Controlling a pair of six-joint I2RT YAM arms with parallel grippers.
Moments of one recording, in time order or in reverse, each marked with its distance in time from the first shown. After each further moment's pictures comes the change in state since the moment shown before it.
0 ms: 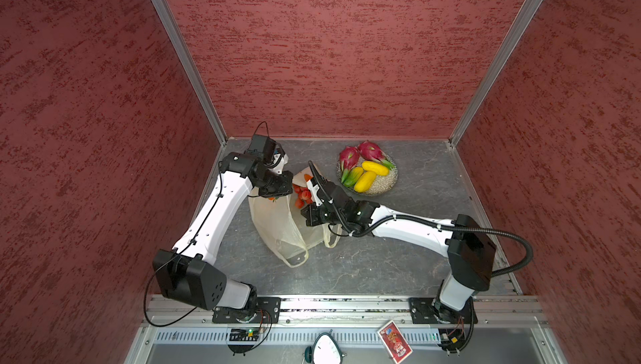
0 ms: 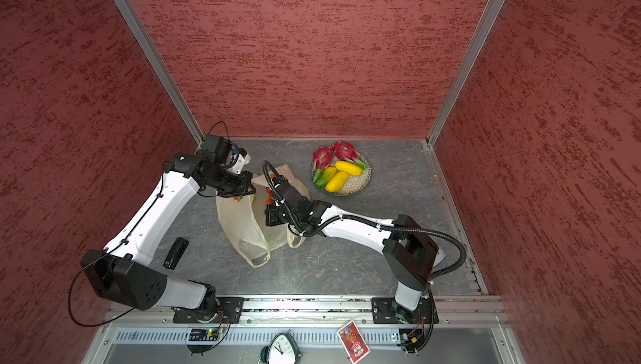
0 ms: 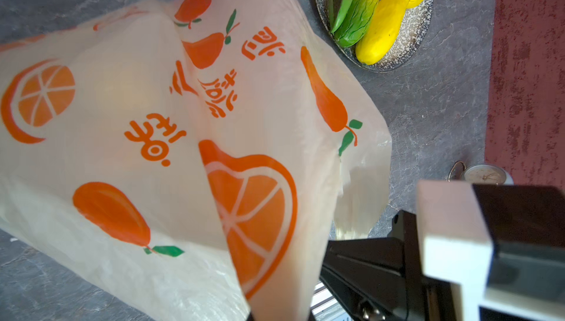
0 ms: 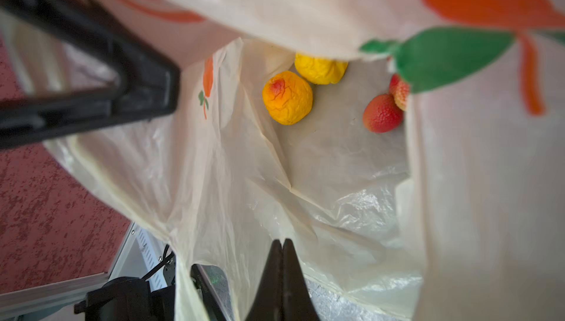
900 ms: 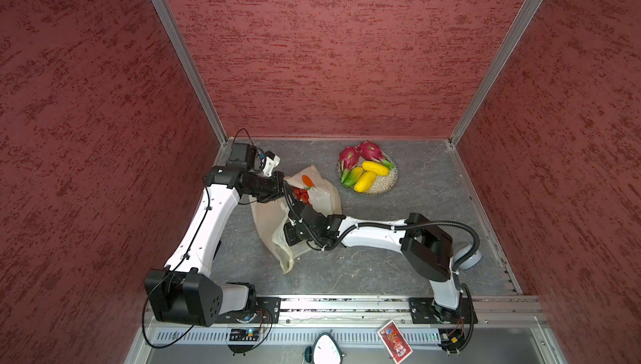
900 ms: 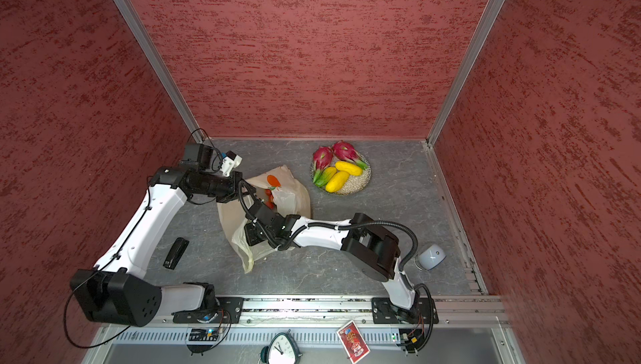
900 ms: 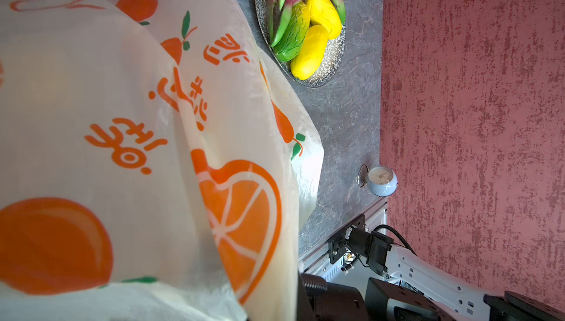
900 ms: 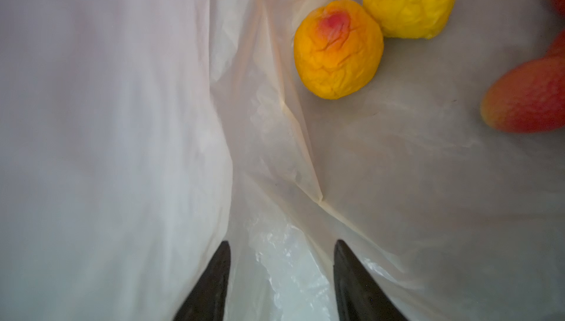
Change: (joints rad) left arm 0.128 -0.095 -0.137 0.143 0.329 -0.076; right arm 0.111 0.278 0.166 0.047 0.024 -0.065
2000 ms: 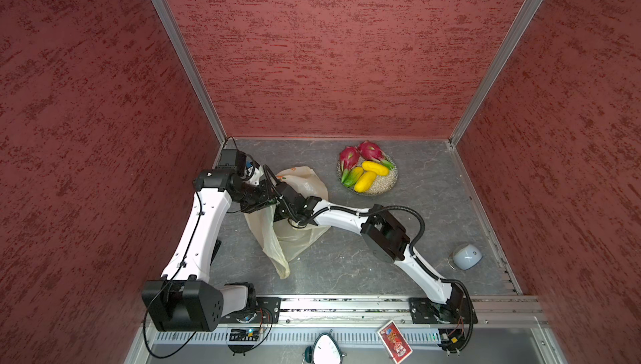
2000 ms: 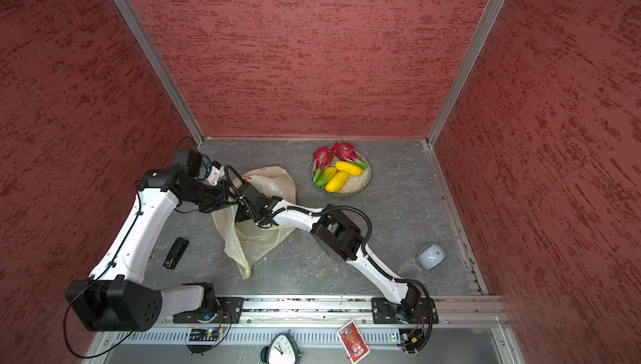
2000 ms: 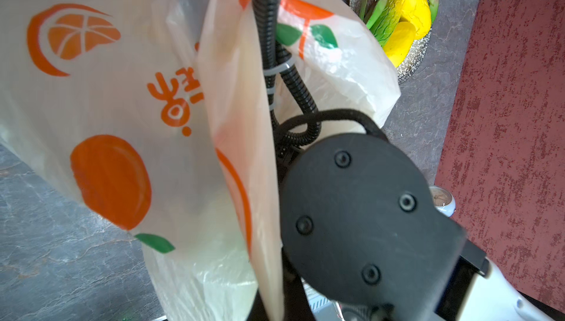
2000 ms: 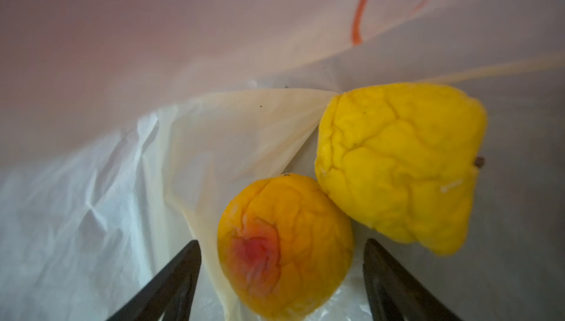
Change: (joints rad) left arm 0.090 -0.042 -0.012 -0.182 -0.183 0.040; right arm -0.090 0.485 0.621 -0.123 -0.052 -0.006
